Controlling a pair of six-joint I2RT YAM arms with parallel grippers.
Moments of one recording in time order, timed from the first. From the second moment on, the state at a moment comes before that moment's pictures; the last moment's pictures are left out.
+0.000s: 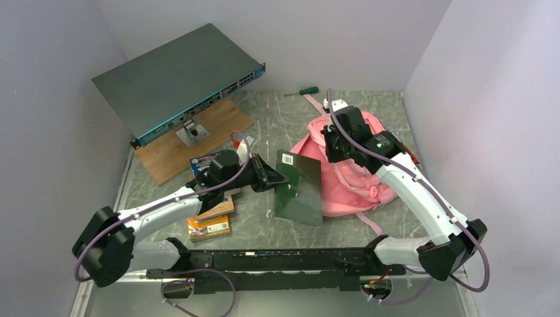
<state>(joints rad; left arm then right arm) -0.73 1.18 0.64 0.27 0.41 -1.27 0.59 1.24 1.35 -0.91 0.19 0.21</state>
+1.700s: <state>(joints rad) -1.04 2.04 1.42 0.30 -0.43 -1.26 0.30 1.27 1.57 -1.00 -0.36 0.28</state>
